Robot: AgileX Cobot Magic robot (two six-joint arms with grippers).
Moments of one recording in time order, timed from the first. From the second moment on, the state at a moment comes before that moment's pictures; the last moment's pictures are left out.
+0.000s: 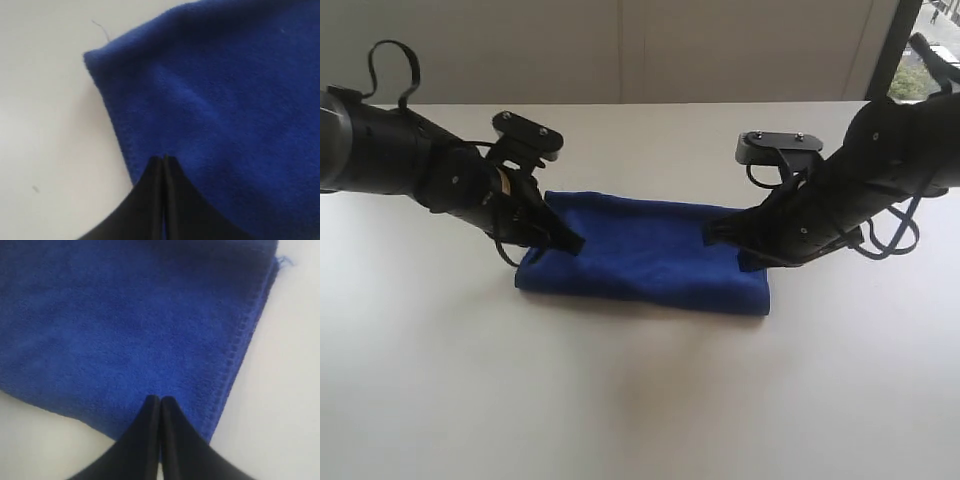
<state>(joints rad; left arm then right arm) -0.53 1.86 -1.10 0.16 0.25 -0.08 0.18 1.76 -0.99 0.41 0.47 -0.18</state>
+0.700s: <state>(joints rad) -0.56 1.93 -1.12 0.10 0.39 -0.10 0.18 1.88 -0.99 0.33 0.38 -0.23</state>
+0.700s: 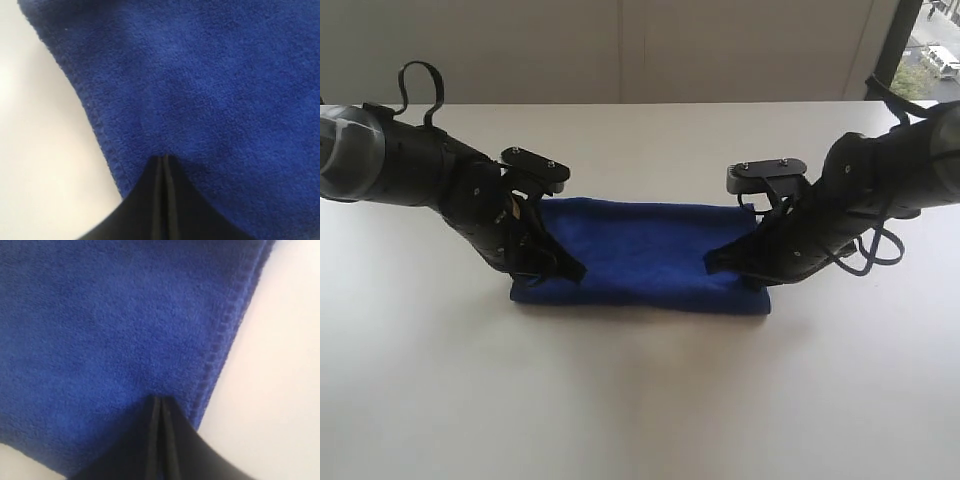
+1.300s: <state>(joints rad) -0.59 1.92 -1.12 0.09 0.44 -0.14 0.18 1.88 -0.99 0.25 0.33 -0.23</state>
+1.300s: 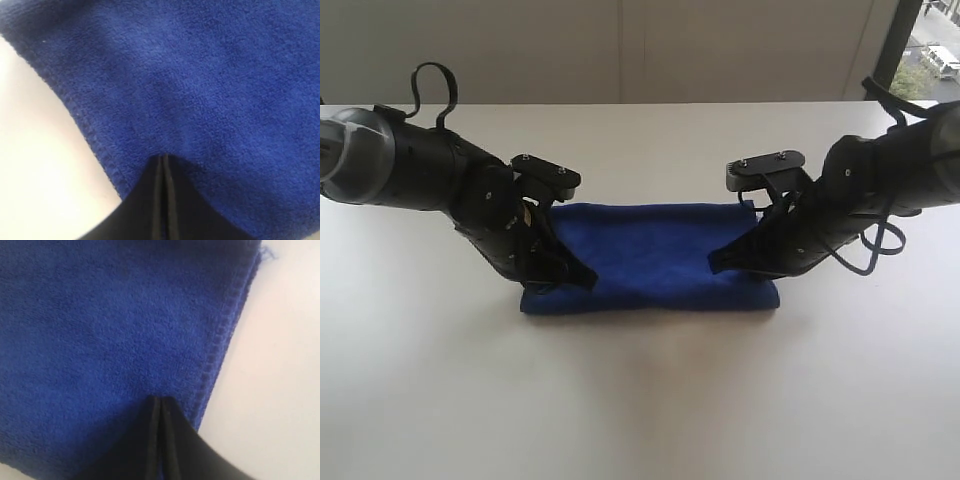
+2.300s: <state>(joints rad) -0.55 1.20 -0.91 0.11 0.60 -0.26 0.14 1.07 -0.82 0.24 0.43 -0.13</state>
